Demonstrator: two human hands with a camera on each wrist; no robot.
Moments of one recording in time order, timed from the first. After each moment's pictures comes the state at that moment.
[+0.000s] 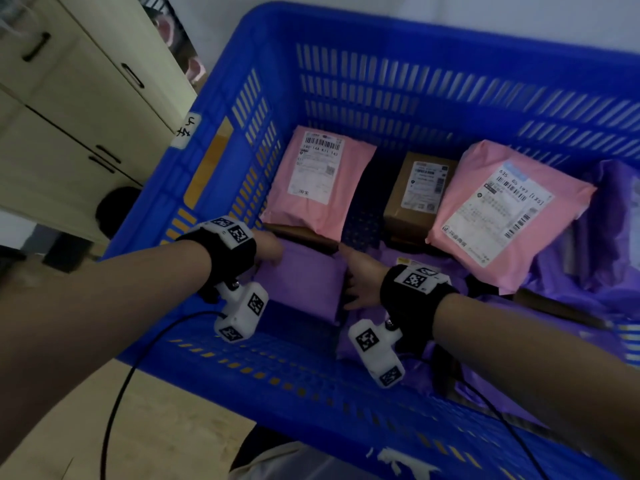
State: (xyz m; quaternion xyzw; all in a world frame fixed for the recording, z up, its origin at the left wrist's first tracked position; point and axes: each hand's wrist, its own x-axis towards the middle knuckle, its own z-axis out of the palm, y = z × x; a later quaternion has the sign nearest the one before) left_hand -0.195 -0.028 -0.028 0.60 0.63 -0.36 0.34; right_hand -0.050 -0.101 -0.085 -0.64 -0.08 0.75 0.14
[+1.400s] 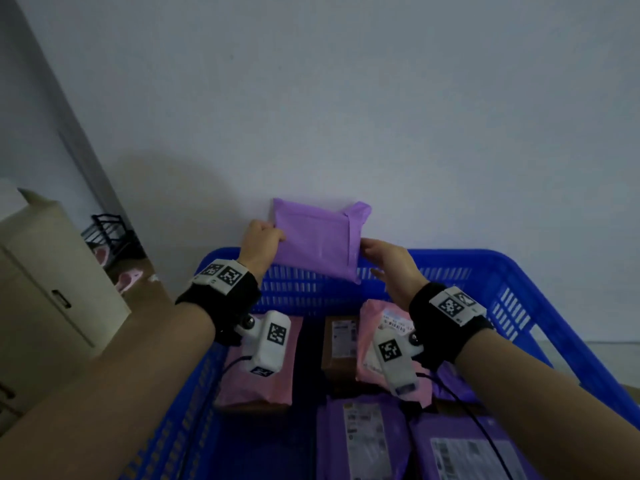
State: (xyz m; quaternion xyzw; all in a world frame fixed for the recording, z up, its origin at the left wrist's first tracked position) left_hand -0.090 0.040 0.156 0.62 0.48 0.34 0.53; right_hand 0.077 -0.077 0.131 -0.65 -0.30 0.39 0.59
